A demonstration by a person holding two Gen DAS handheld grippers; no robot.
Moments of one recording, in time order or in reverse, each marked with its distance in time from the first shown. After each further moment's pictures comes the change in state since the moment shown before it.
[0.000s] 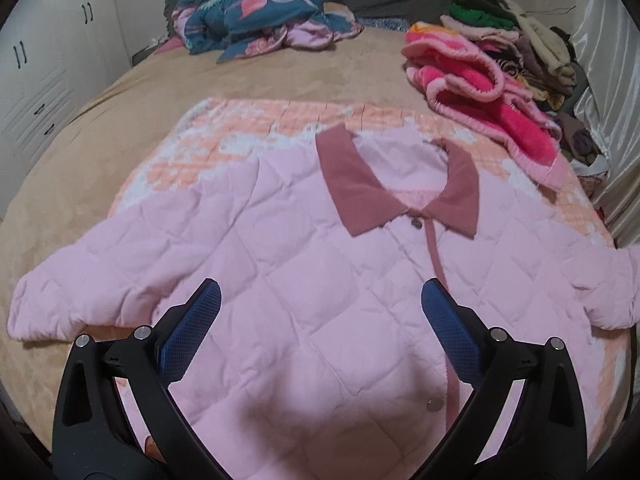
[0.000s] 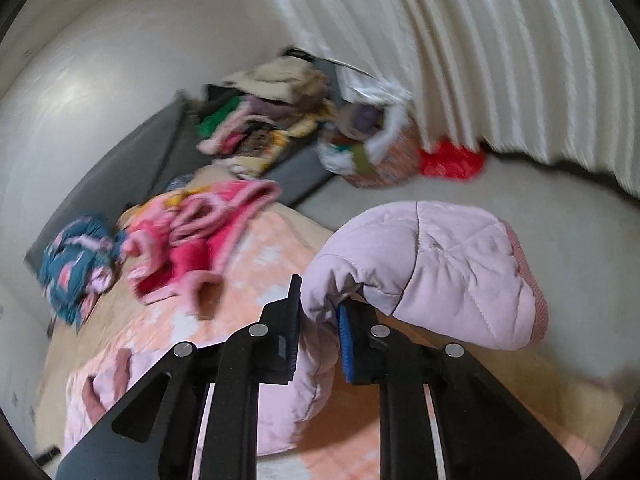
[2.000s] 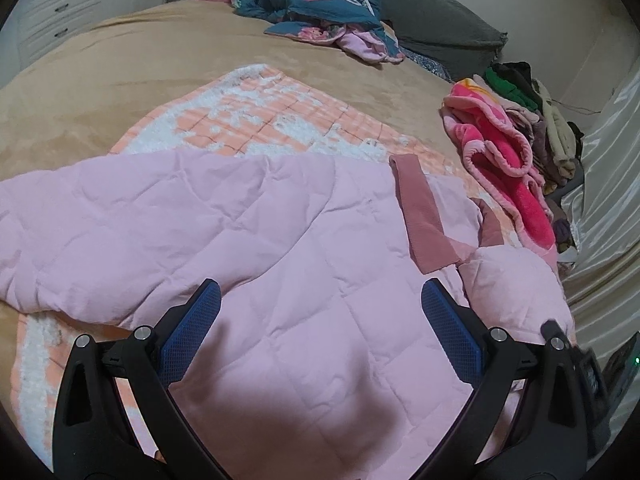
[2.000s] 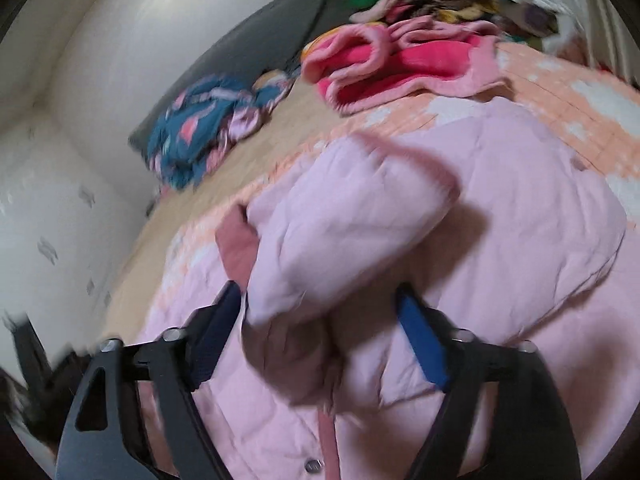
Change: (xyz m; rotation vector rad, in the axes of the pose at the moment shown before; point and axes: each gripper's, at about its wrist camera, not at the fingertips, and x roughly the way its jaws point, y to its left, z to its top) left arm 0.038 0.132 -0.012 -0.325 -0.009 -0.196; right arm 0.028 0.307 -0.233 -0.085 0.383 0.448
